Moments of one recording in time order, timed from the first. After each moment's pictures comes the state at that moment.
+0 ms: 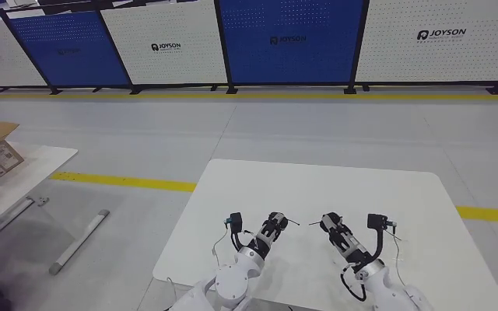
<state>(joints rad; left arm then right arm) 1.47 -1.21 -0.95 -1.68 -0.23 0.01 0.24 -1.43 -1.12 1.04 -1.65 -0.34 -0.20 0.06</state>
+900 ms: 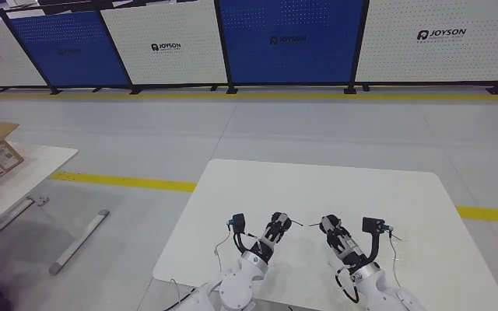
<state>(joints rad) 1.47 -1.22 -0.91 -1.66 -0.10 -0.07 0.29 -1.44 -1.13 1.02 -1.65 -0.43 -0.15 -0.01</state>
